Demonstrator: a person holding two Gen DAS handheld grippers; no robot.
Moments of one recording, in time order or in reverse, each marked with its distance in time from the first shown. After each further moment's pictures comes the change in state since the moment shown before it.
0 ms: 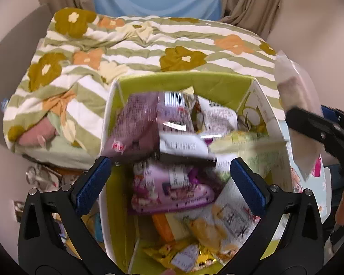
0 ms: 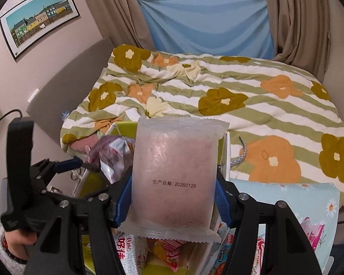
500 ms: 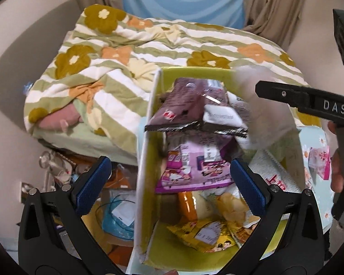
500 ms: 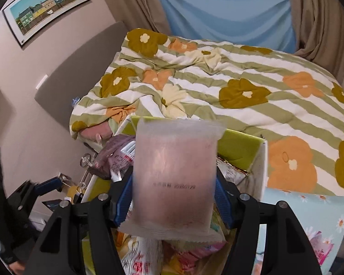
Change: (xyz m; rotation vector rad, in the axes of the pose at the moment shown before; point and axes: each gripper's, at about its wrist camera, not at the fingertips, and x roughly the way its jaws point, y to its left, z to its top) left arm -0.032 0.024 -0.034 -0.095 -0.035 0.124; right arm 0.053 0.017 0.023 -0.020 0.083 0.113
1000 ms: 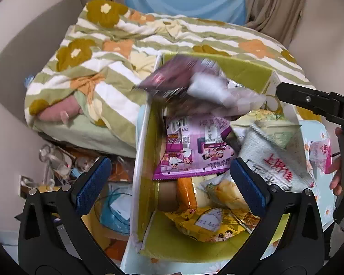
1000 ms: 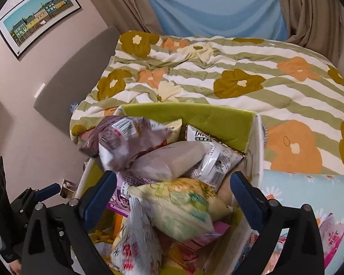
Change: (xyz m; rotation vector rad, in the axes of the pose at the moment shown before) left arm -0.004 -0.004 -0.018 -0.004 0.013 0.004; right arm -0.024 -0.012 -0.030 0.057 -0.025 -0.015
